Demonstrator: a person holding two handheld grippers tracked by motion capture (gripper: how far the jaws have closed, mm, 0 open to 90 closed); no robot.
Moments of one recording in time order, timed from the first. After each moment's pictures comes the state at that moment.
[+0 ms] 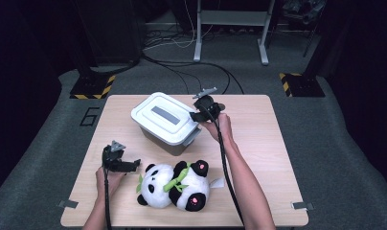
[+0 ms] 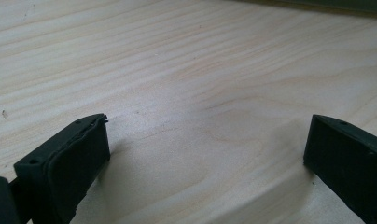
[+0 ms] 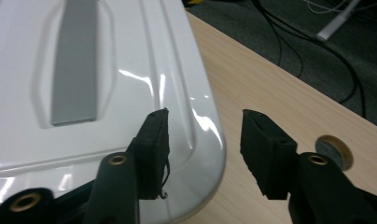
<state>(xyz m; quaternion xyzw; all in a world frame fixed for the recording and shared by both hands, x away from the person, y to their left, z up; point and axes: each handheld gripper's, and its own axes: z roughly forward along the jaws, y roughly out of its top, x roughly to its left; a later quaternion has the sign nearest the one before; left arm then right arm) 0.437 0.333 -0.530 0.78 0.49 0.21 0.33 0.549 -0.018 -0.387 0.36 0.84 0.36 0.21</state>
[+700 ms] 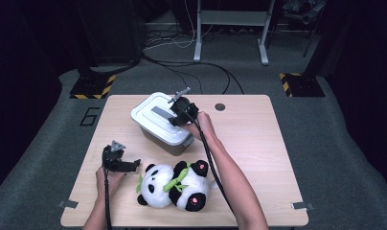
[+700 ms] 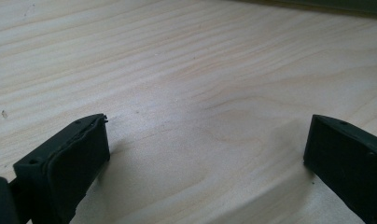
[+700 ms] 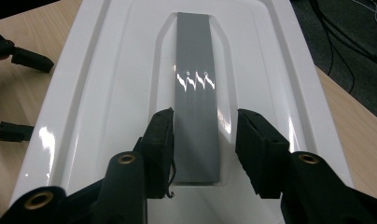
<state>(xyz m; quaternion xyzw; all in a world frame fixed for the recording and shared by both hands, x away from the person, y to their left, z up) 0.437 0.333 -0.530 0.78 0.49 0.21 0.33 0.543 0.050 -0.384 0.28 0.88 0.34 0.16</state>
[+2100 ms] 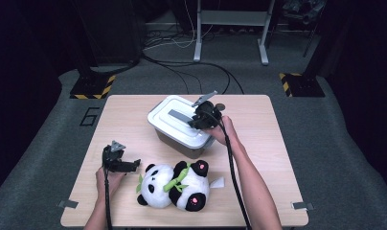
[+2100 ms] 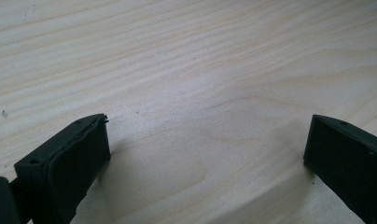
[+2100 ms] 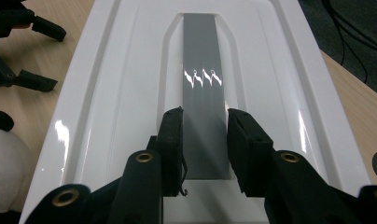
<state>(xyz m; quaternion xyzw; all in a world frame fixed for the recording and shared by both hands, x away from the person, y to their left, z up) 0.437 0.333 -0.530 0.78 0.49 0.21 0.33 0.529 -0.026 -0.386 0.27 0.88 0.36 0.13</state>
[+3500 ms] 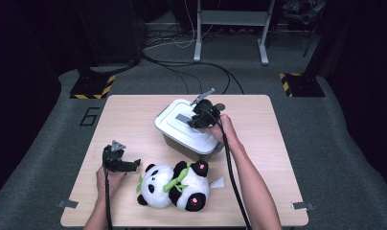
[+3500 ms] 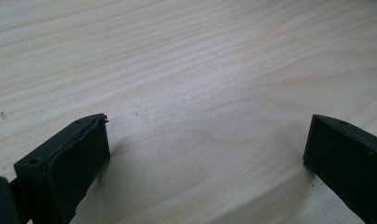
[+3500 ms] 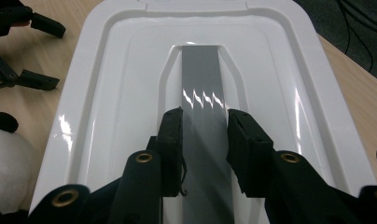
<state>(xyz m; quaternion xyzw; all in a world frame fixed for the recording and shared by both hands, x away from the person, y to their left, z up) 0.438 0.332 -0.531 0.78 0.49 0.21 0.33 0.532 -0.018 -0.381 0.29 0.89 0.34 0.12</state>
